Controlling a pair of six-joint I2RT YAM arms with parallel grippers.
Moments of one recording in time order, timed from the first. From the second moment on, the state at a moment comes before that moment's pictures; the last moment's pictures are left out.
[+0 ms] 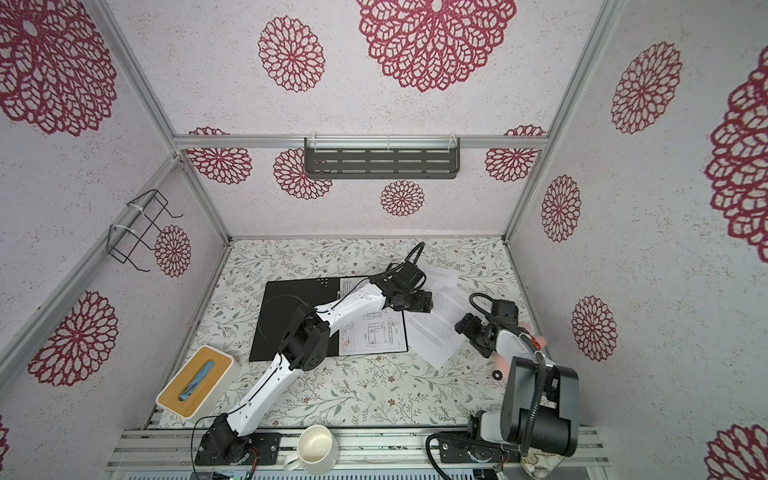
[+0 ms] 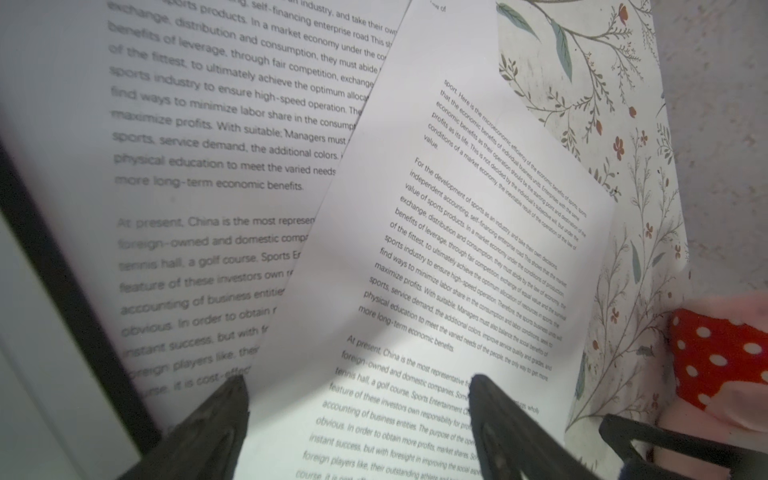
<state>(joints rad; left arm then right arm) -0.85 2.64 2.35 -0.65 0.12 -0.64 -0.20 1.37 0.63 -0.34 -0.32 0.52</state>
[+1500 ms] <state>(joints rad) -0.84 2.64 2.35 -0.63 0.33 -0.72 -0.21 1.51 0.61 -0.11 -0.57 0.68</state>
